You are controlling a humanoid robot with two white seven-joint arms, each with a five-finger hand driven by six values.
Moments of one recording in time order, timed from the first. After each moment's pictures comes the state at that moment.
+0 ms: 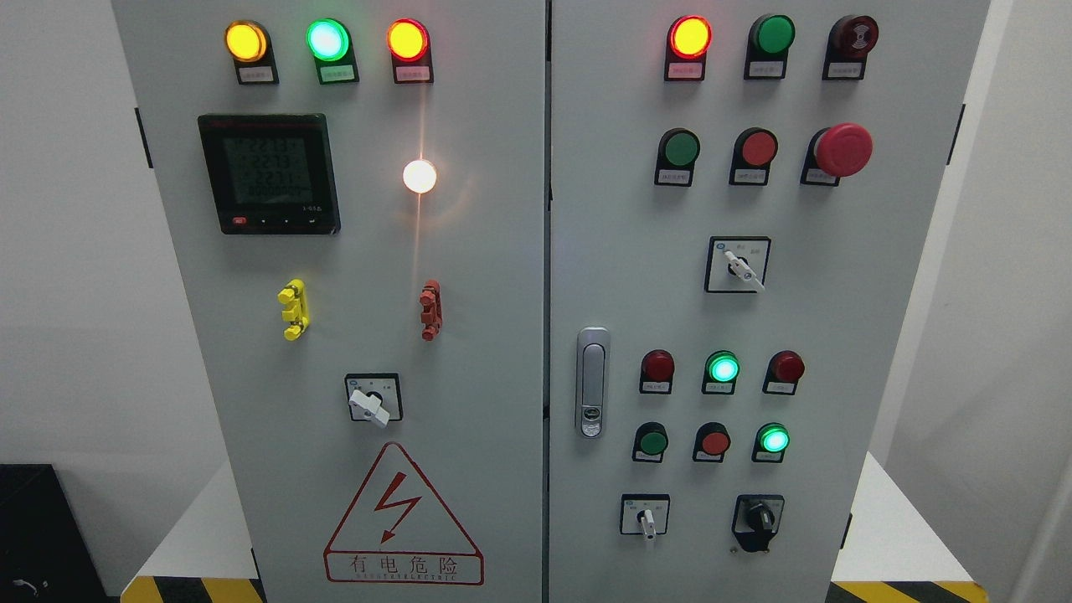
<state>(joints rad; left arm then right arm) 0.04 -0.10 -0.07 -0.08 0.08 -0.11 0.18 0.11 0.06 0.01 -0.14 0.00 -0.06 0.23</state>
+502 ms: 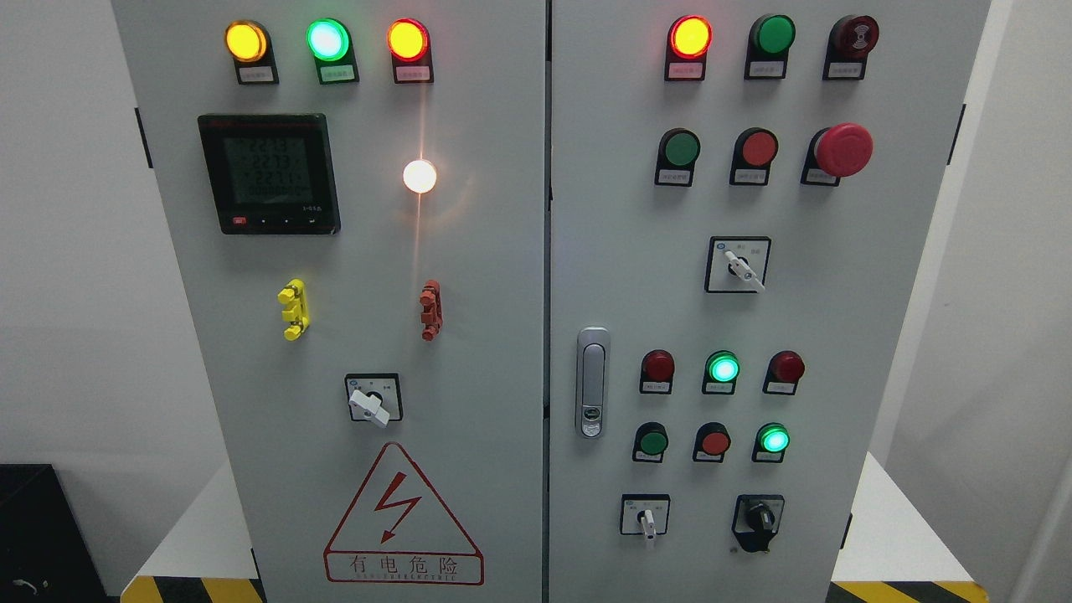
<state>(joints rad) 0.04 -0.10 -0.07 -0.08 0.08 -0.11 0.18 0.10 0.06 0.01 -0.13 0.00 -0.06 0.23</state>
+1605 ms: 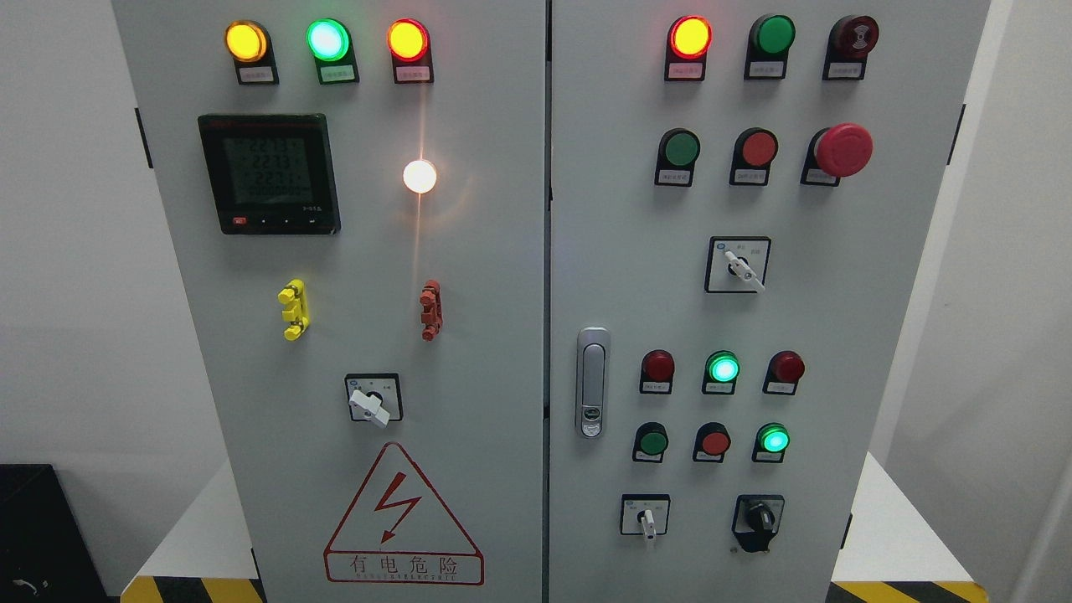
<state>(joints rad) 0.04 -0.10 -0.07 -0.08 0.08 -0.11 0.18 0.10 0.07 -0.05 -0.34 0.34 -0.07 0.27</state>
